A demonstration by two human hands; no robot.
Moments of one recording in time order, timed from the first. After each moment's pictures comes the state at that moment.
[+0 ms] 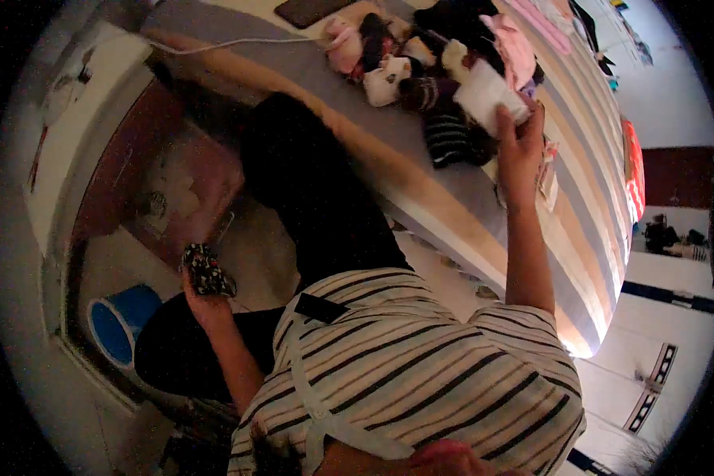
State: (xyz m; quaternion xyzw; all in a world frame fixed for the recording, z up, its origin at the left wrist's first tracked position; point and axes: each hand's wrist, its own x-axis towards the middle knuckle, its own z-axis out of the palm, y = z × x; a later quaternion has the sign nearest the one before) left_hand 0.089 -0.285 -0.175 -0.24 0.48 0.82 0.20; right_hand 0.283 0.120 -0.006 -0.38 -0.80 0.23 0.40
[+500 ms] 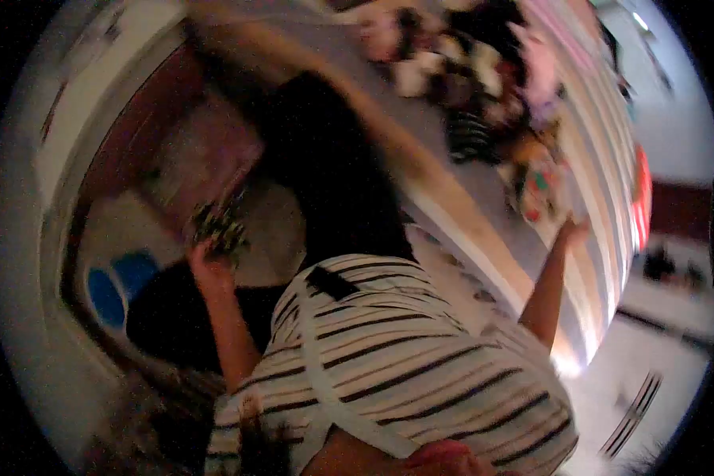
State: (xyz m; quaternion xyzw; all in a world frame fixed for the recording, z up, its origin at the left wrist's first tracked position) left_hand 0.082 -0.299 -0.179 -0.21 0.43 0.85 0.23; right_hand 0.631 0.307 -0.167 -0.65 -0.62 -0.38 0.20
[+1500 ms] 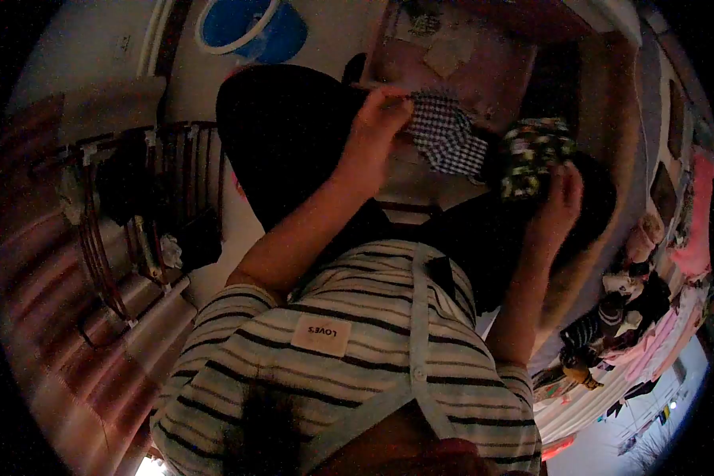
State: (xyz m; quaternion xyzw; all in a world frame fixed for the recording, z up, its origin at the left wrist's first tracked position) left_hand 0.095 -0.302 -0.140 -0.22 0.47 0.85 0.09; right_hand 0.089 -0.071 -0.108 -0.20 -0.76 0.61 0.07
